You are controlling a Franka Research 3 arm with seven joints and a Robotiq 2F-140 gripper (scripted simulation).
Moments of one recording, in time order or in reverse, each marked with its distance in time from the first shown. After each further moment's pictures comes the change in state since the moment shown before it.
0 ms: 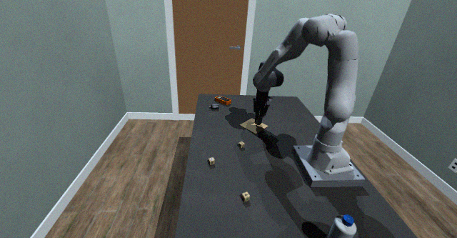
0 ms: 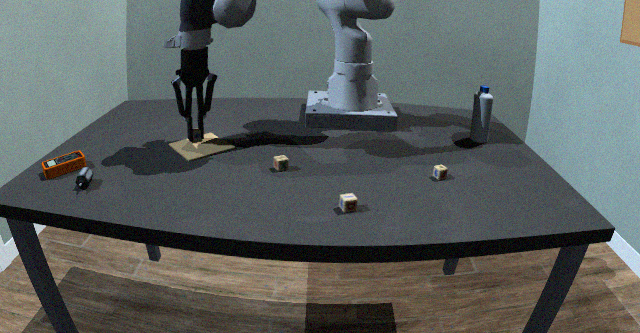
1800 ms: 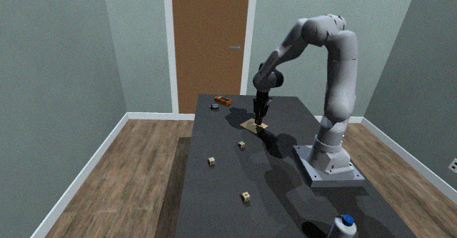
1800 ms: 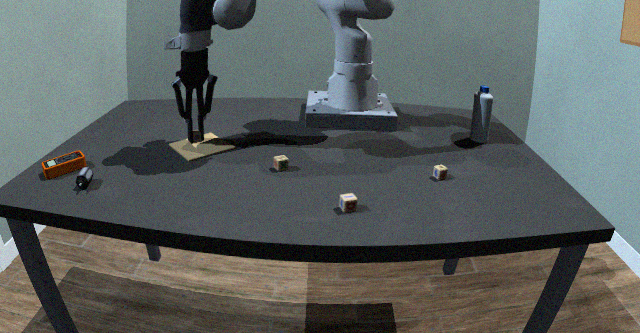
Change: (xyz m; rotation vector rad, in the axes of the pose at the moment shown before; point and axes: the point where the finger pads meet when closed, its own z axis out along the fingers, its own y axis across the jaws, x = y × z) arm 0.000 0.000 0.004 -0.001 0.000 -0.001
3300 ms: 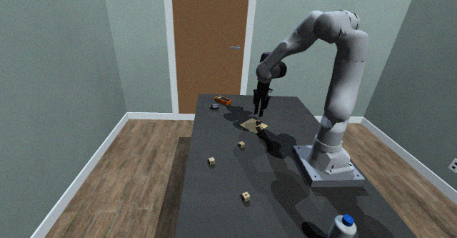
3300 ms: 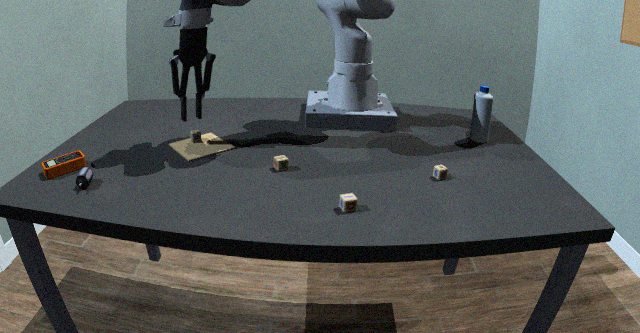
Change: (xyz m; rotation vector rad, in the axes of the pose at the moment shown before) arm 0.001 -0.010 -0.060 0.033 -0.003 -0.034
